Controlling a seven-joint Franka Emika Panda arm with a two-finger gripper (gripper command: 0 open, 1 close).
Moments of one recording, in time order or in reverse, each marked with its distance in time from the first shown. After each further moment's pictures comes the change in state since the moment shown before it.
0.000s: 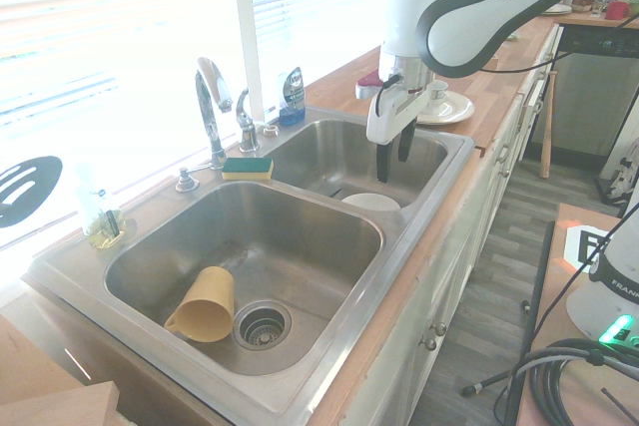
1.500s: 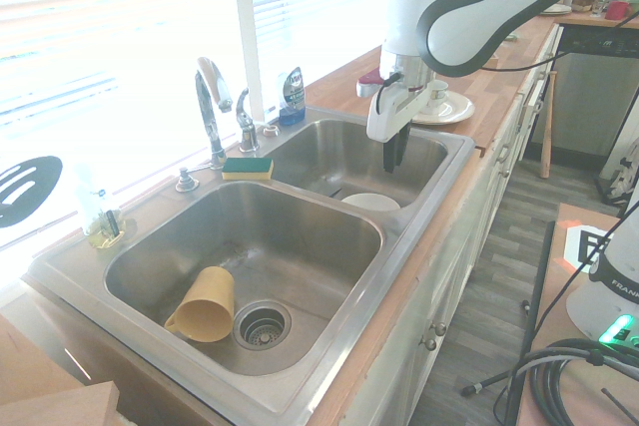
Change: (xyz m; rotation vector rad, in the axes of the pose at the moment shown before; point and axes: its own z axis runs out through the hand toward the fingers) arm 0.007 0.003 -0.002 0.011 0.015 0.007
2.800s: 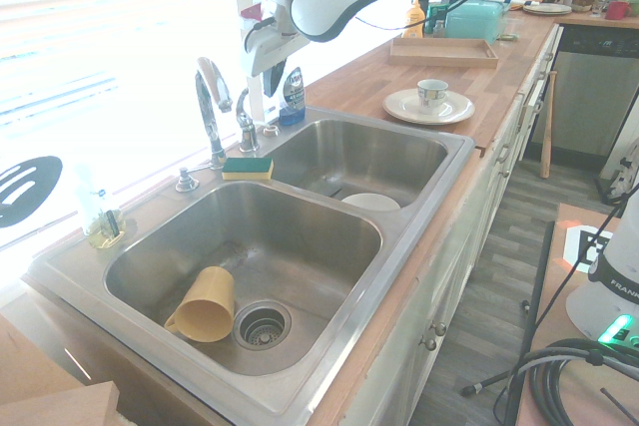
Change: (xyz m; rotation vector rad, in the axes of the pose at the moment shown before) arm 0.175 -0.191 -0.064 0.214 0.355 -0.018
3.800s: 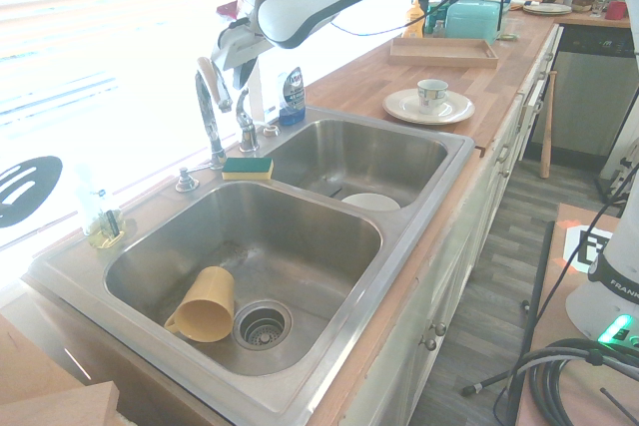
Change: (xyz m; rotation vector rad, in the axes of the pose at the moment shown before) arm 0.030 -0.031 0.033 0.090 0.014 -0.005
